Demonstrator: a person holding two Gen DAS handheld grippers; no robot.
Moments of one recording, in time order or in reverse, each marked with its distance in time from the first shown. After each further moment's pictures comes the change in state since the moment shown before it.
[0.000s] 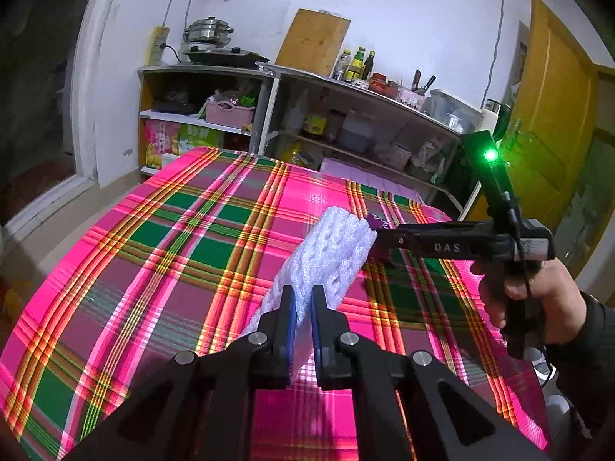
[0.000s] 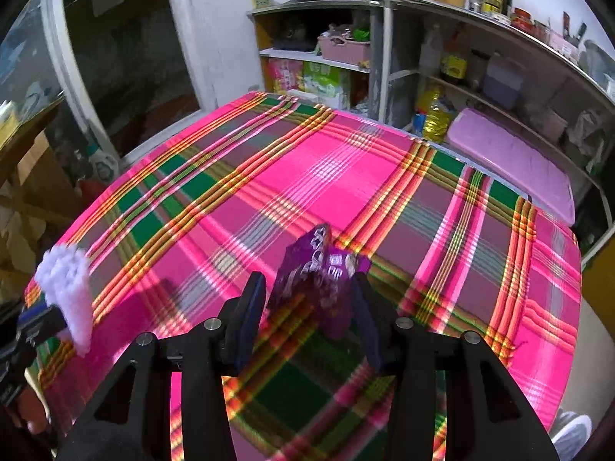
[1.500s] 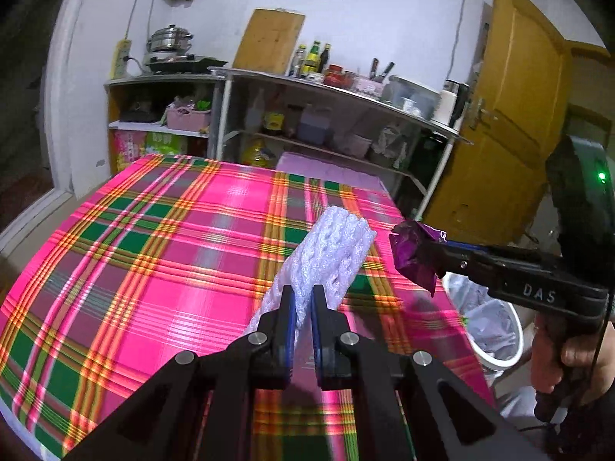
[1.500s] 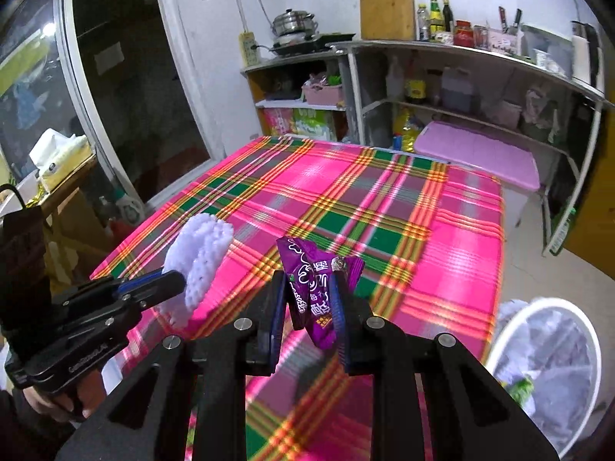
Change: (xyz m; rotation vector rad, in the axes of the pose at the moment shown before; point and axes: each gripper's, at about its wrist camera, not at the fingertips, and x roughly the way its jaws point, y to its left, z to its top) left arm -0.036 -0.118 -0.020 0.084 0.021 -0.071; right arm -0.172 -0.015 -0.120 0.117 -0.188 0.039
